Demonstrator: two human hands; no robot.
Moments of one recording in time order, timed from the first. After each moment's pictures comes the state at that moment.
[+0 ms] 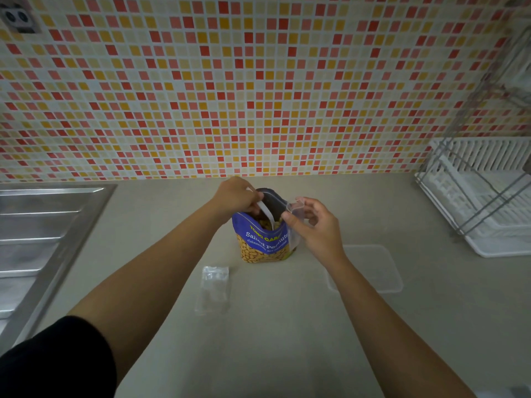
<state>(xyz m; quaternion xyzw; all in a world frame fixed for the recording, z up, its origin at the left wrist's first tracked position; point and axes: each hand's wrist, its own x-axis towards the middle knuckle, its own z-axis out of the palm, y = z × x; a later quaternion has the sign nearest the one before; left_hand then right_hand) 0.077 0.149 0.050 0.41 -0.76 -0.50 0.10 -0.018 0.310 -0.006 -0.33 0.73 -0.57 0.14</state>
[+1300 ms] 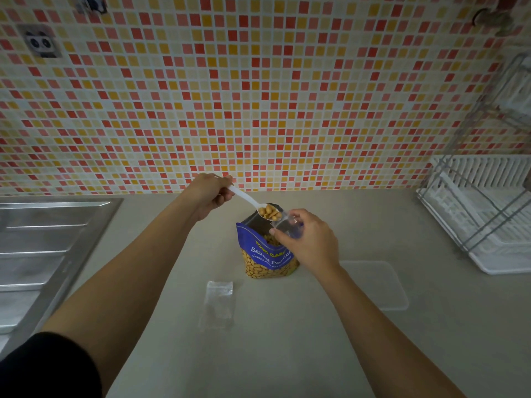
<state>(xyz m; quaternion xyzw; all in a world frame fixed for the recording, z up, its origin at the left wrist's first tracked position) 0.106 0.110 0.087 0.47 -0.58 -0.63 0.21 -0.005 0.291 0.013 -0.40 0.84 -0.36 0.02</state>
